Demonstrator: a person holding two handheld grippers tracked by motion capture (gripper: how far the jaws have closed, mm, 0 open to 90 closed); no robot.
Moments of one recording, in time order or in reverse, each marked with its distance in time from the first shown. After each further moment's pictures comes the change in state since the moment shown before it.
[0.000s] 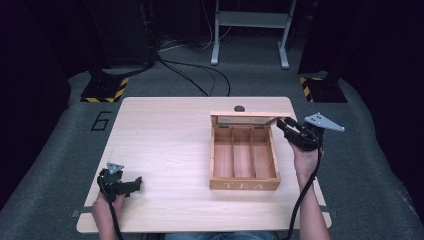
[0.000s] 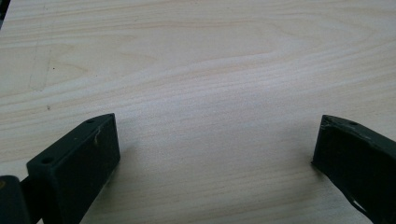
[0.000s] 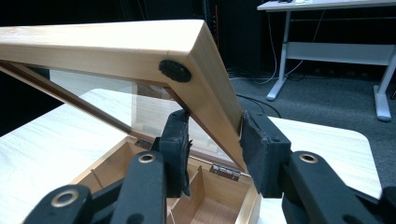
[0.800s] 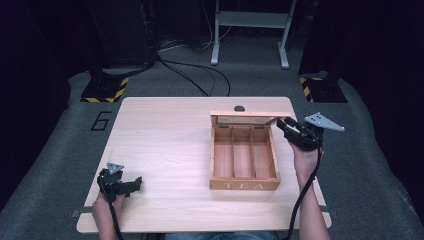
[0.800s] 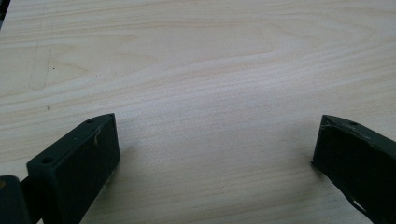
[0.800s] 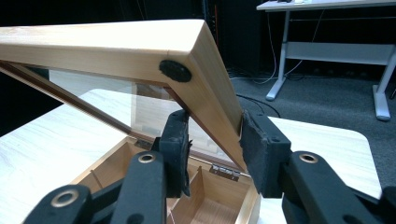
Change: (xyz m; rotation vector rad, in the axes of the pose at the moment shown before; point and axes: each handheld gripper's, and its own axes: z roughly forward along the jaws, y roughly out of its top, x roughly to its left) left arm 0.000 0.000 0.000 0.000 0.000 0.000; right arm 0.000 0.000 0.000 -0.001 -0.003 -0.001
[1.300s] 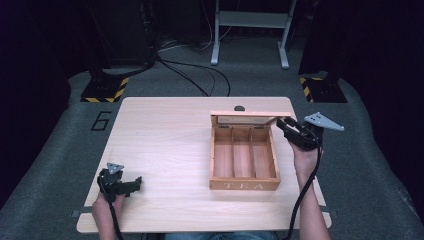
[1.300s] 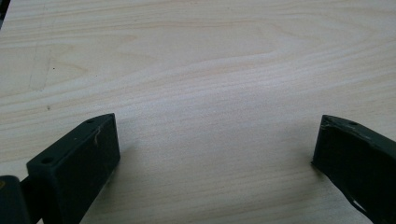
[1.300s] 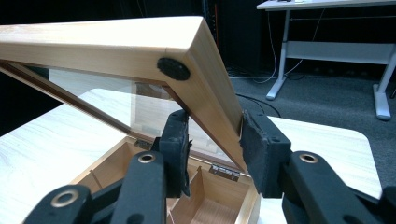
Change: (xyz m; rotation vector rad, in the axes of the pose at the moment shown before) left arm 0.000 0.000 0.000 0.000 0.000 0.000; right arm -0.001 0.000 0.001 0.003 0.001 0.000
